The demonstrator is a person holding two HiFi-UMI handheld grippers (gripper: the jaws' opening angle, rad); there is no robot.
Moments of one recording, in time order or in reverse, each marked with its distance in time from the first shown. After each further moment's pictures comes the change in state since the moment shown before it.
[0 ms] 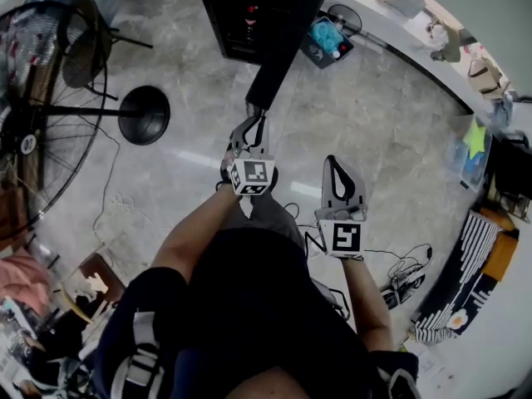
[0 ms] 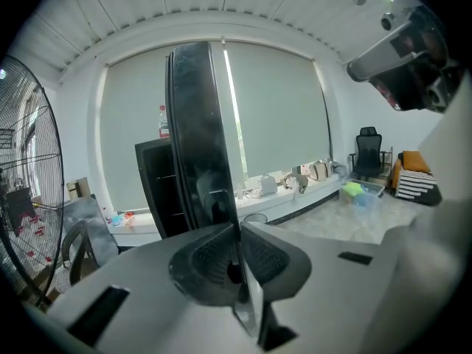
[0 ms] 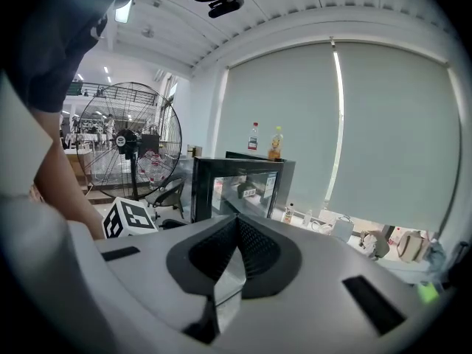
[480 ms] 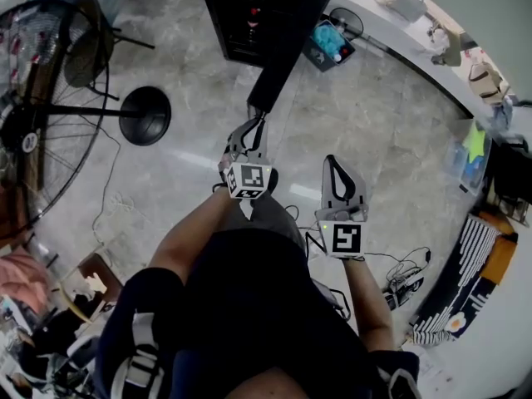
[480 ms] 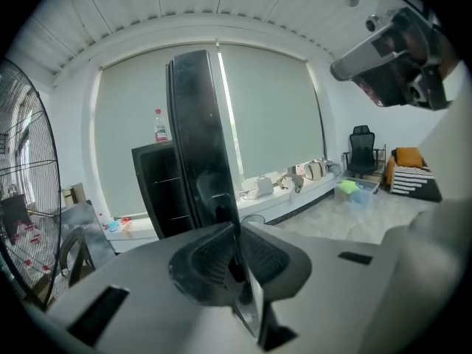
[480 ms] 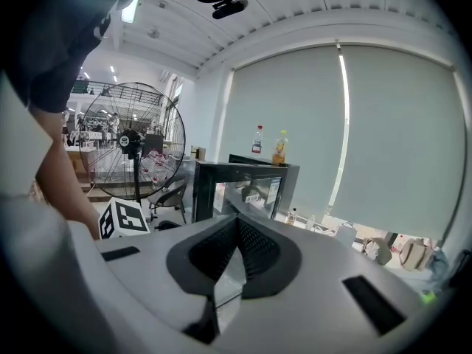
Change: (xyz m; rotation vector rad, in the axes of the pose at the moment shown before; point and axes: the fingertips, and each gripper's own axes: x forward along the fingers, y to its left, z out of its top) left arm -0.009 0.006 0.001 0.037 -0.019 -0.035; right arm 0.007 0.006 0.013 -0.030 -0.017 0.020
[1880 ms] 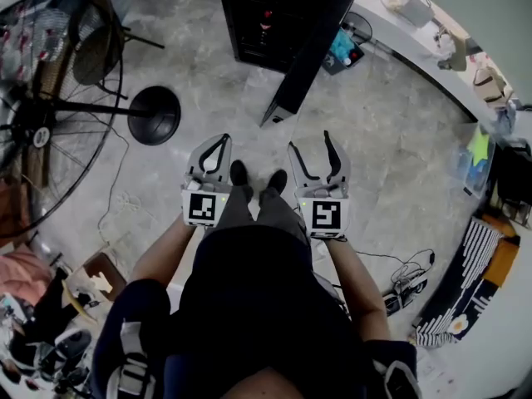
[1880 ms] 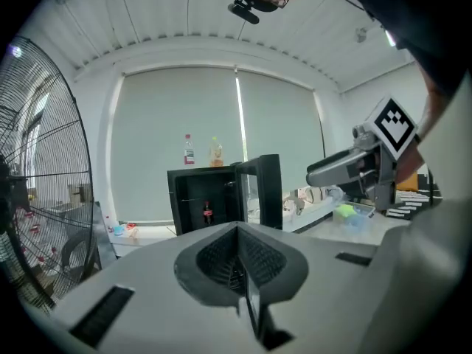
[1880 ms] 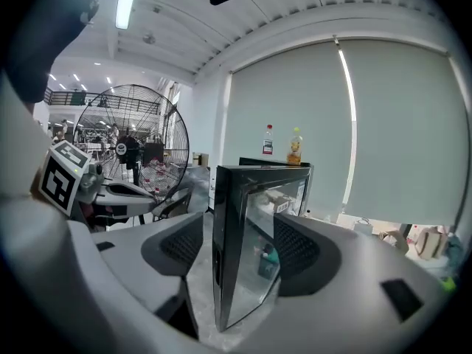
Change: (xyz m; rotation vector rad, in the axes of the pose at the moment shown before) left arm -0.131 0.111 0.041 -0.114 -0.155 -0.017; right arm 0.068 0.071 0.018 0.057 -0.024 0.021
